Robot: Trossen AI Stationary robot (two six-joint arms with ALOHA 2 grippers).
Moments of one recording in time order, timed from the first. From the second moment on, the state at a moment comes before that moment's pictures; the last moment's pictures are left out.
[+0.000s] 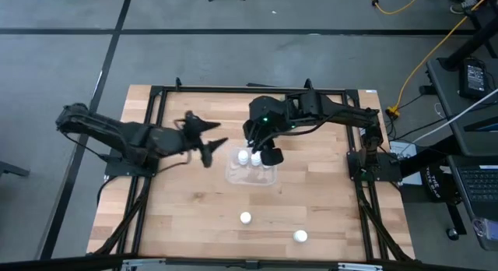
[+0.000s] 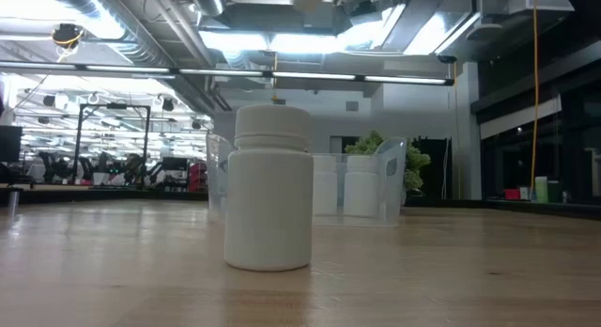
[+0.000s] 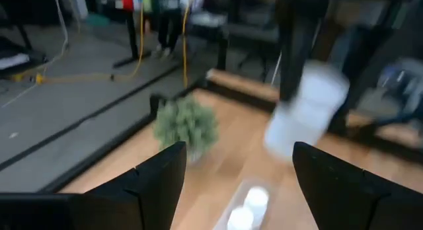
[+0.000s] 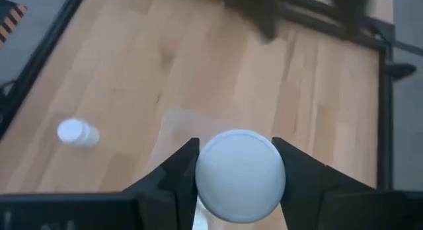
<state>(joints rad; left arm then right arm) -0.28 1.04 0.96 -0.22 -0.72 -0.34 0.03 1.96 2.35 -1.27 -0.03 -0.27</state>
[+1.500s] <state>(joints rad) -0.55 0.92 0.96 -0.12 -0.72 -0.18 0.04 2.29 2.35 -1.27 -0.17 -0.24</state>
